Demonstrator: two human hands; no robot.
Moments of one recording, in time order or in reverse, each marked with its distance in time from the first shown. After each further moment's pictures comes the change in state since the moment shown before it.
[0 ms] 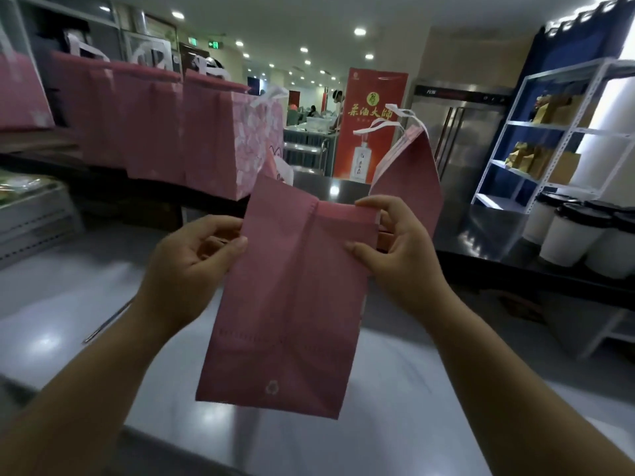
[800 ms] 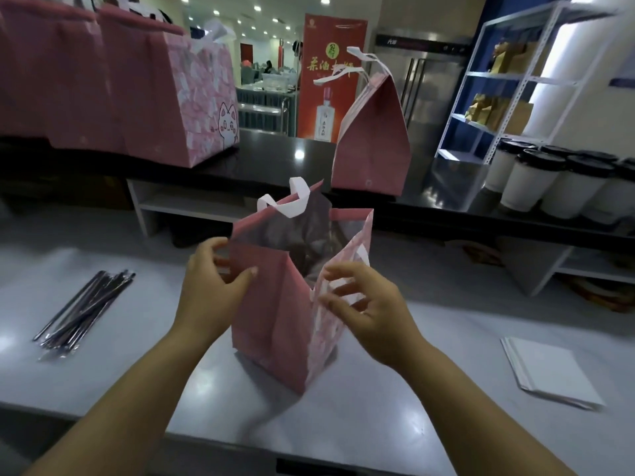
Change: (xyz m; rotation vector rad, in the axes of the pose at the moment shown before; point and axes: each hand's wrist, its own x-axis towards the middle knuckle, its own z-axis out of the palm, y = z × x) left_hand -0.026 -0.078 0.075 0.109 -0.010 -0.392; right_hand -0.092 0.047 0.016 -0.299 -0.085 0.201
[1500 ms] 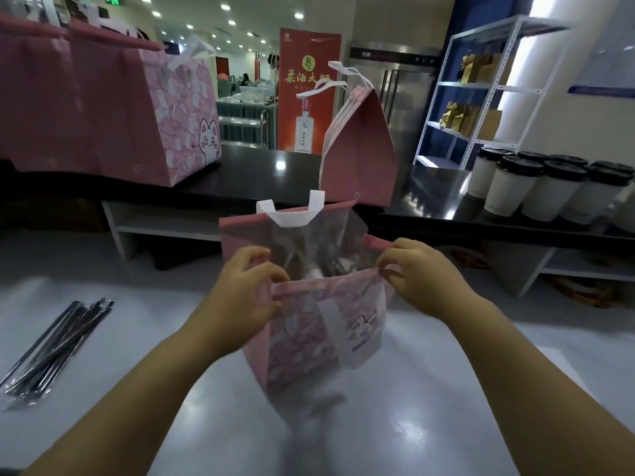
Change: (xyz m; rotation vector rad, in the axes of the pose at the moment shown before) left_hand 0.011 0.035 0.006 0.325 -0.438 0.415; right_hand 0.051 0.041 -0.074 -0.761 -0.041 0.072
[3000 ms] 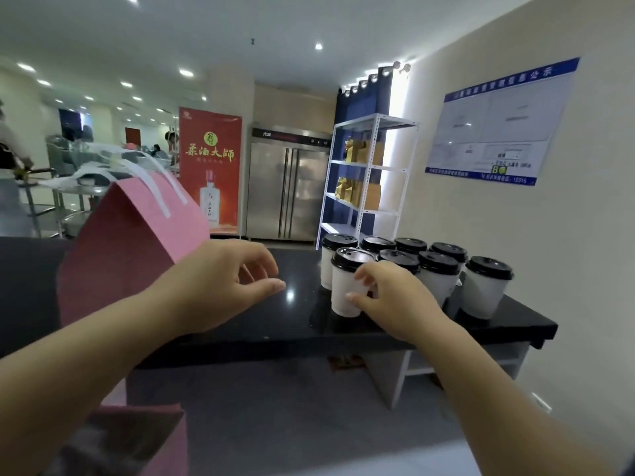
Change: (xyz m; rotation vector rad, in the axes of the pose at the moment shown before) left_hand 0.274 0.213 0.103 -0.011 -0.003 0.403; right_hand 0.054 0.280 -0.114 -0.007 0.140 0.331
